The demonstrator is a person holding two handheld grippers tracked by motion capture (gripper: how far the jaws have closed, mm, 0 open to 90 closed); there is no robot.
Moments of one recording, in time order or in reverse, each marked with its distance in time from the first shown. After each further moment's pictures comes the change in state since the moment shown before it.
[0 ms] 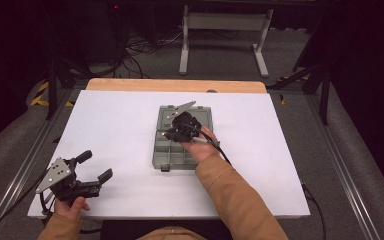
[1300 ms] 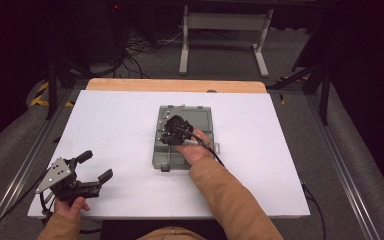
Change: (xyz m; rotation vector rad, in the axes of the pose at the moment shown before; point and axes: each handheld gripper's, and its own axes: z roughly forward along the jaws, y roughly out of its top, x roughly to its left) left arm -0.001 0.001 -0.001 0.006 -0.008 0.004; right arm 0.004 0.001 0.031 0.073 0.003 -0.003
